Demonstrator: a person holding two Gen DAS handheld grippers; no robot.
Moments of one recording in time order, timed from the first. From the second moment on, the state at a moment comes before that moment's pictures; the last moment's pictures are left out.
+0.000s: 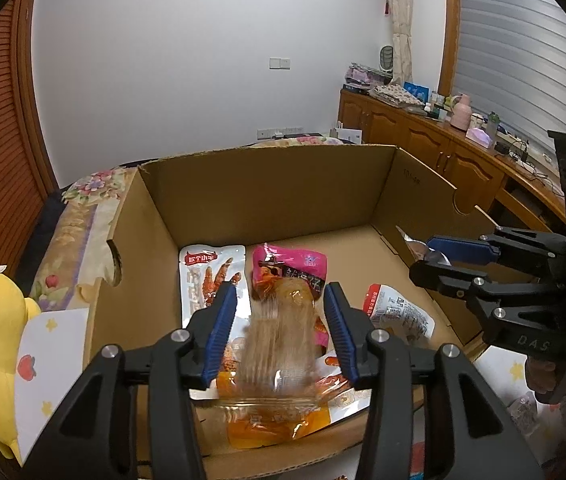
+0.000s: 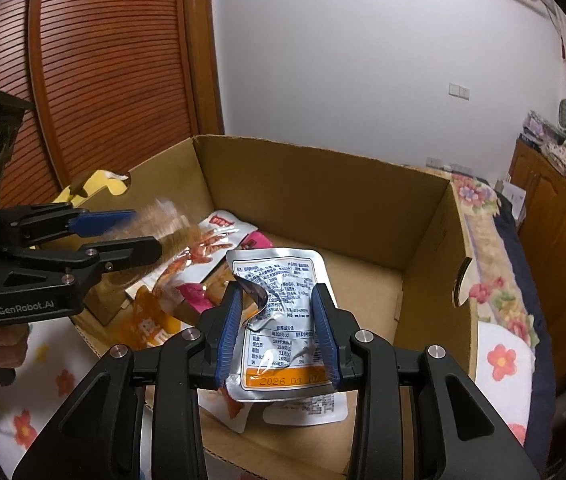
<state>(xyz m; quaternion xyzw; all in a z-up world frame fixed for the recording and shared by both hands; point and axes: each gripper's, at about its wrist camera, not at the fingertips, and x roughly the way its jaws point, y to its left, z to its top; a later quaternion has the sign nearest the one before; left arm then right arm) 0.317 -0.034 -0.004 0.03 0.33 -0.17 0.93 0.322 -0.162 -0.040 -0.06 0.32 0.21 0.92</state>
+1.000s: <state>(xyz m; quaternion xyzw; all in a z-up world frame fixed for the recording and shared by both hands) 0.200 -0.028 -0.003 0.05 0.30 -0.17 0.94 0.213 -0.197 -0.021 -0.05 0.30 0.17 0.94</state>
